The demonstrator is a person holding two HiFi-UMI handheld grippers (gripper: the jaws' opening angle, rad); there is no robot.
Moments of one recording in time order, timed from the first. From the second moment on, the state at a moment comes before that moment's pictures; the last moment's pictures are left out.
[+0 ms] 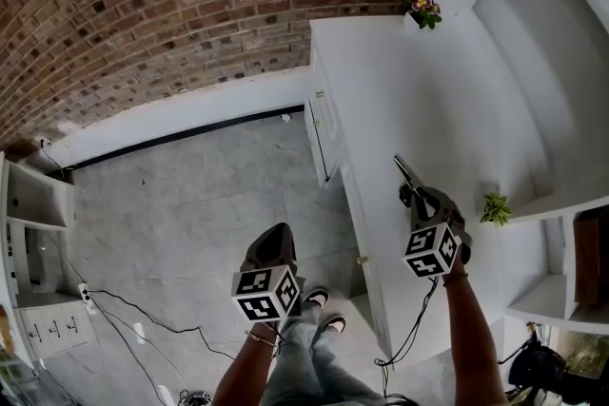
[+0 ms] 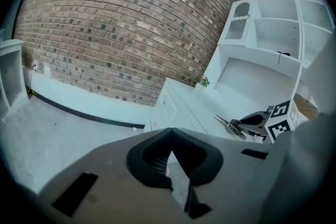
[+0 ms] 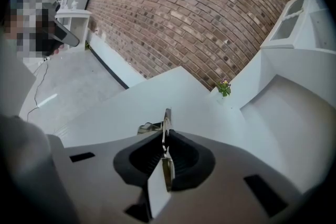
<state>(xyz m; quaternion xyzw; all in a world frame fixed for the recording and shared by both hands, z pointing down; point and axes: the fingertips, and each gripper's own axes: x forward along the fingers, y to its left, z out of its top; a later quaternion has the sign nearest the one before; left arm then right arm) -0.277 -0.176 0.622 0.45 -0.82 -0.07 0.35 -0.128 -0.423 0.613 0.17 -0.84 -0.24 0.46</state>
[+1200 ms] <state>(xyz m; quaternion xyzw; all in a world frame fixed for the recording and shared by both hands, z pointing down) -0.268 -0.179 0.614 0.48 -0.80 -0.03 0.36 -0.119 -0.409 0.624 0.13 -0.86 -0.16 0.47</state>
